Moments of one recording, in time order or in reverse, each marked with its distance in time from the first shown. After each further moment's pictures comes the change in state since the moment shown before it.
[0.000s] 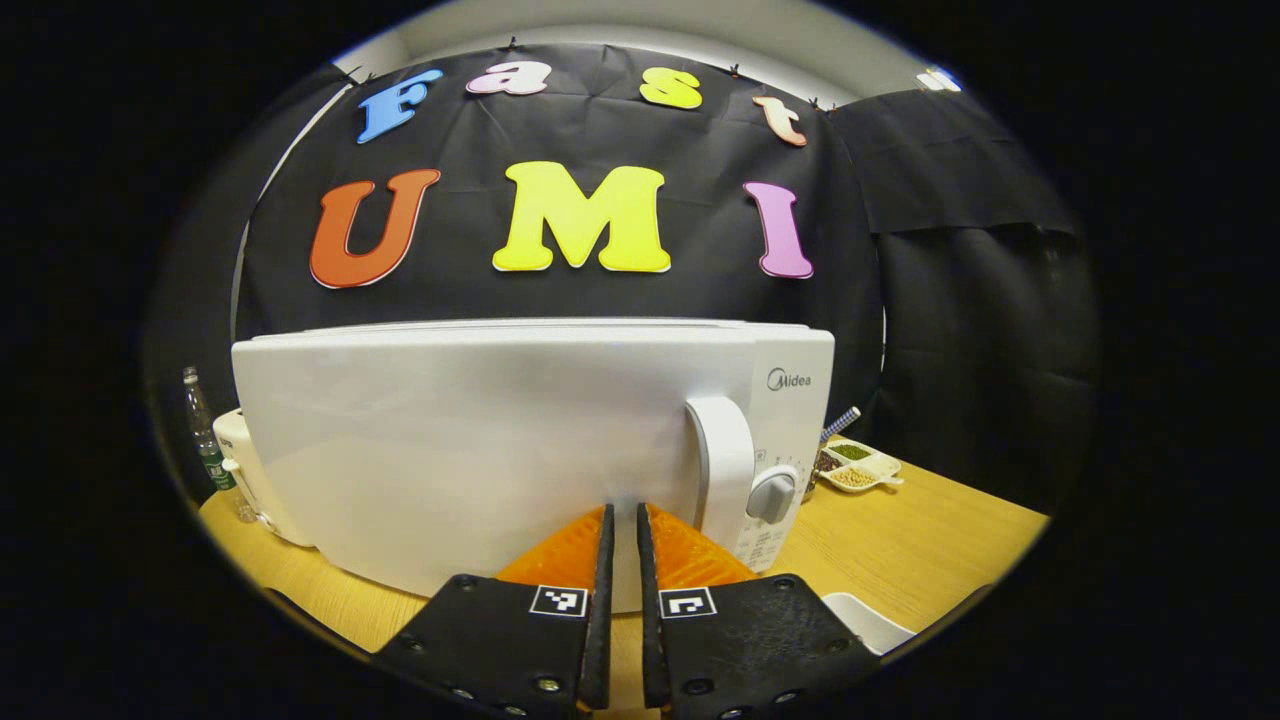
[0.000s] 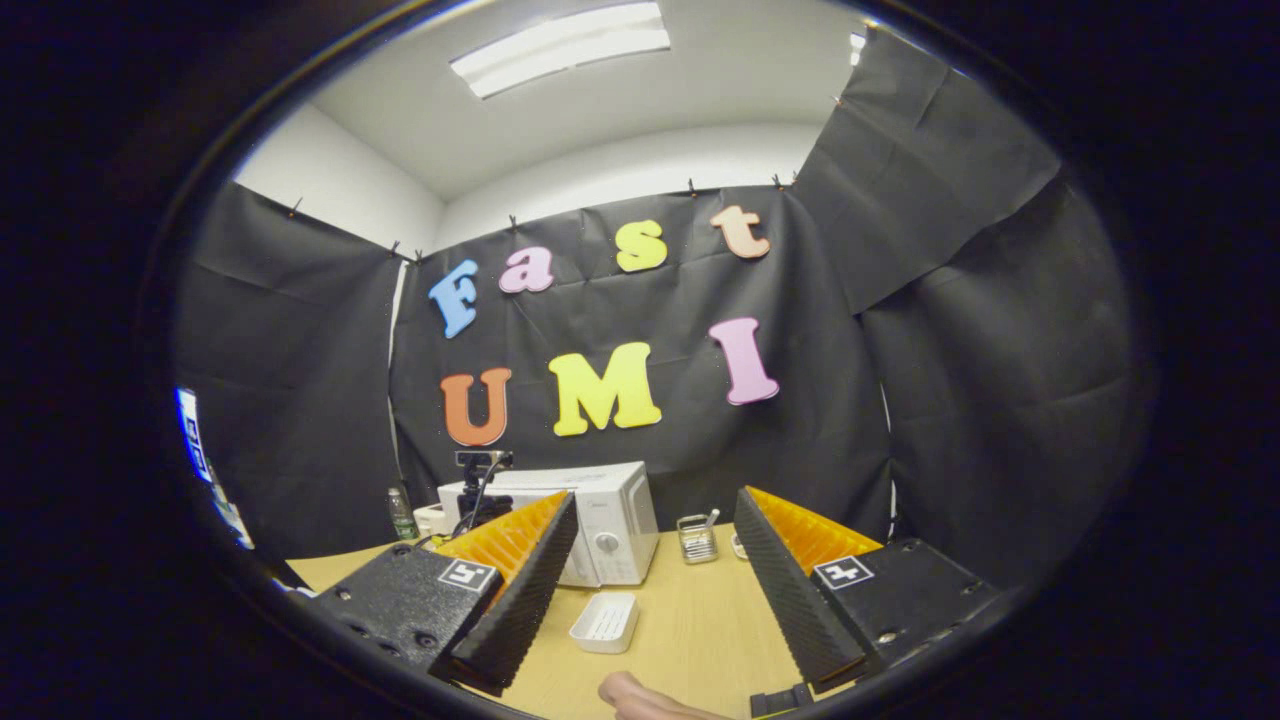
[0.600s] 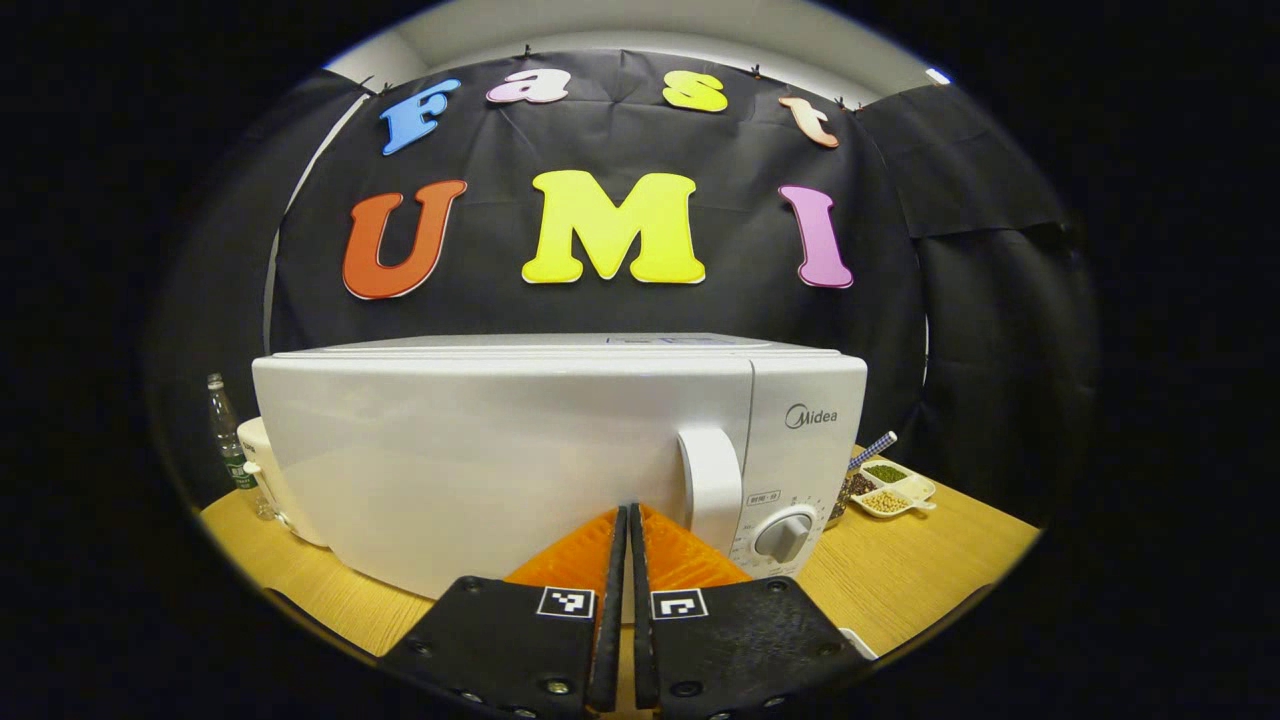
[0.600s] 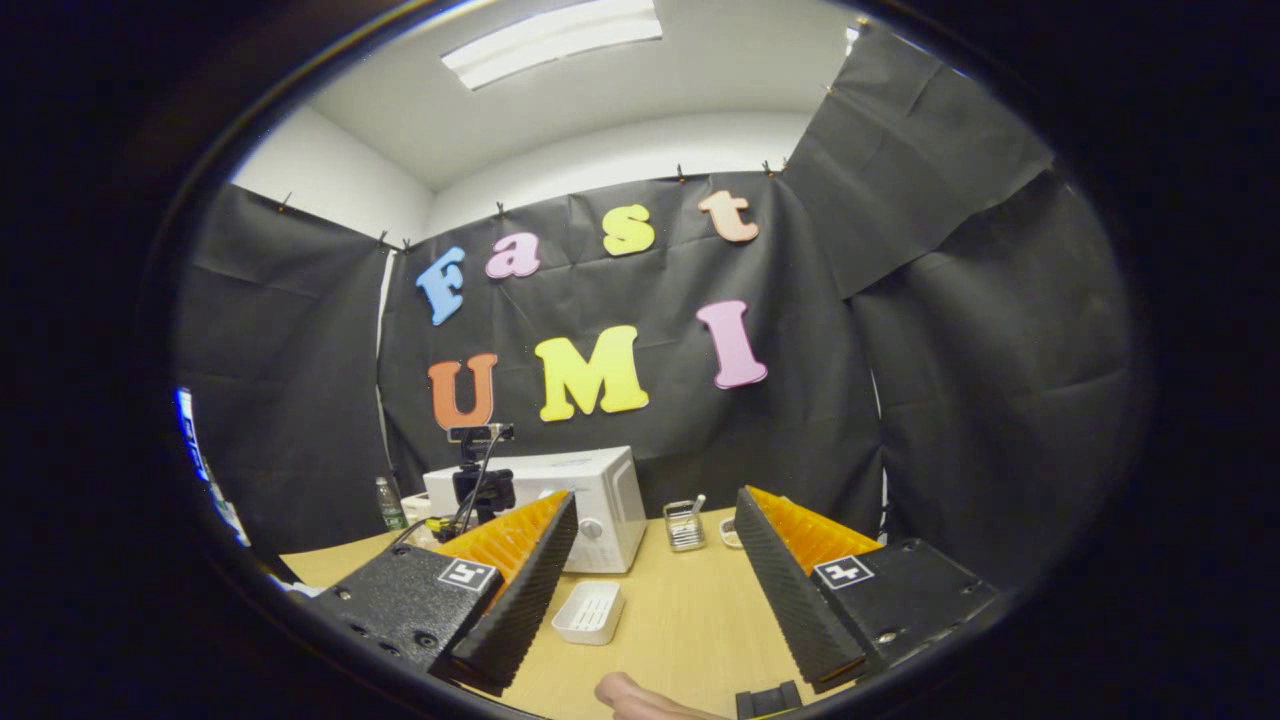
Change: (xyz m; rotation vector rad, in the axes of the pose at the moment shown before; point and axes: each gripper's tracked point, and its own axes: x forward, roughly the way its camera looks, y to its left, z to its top) left arm 0.008 0.001 0.010 0.011 -0.016 0.131; right arm 0.002 -0.020 -0.011 -0.004 0.030 -0.032
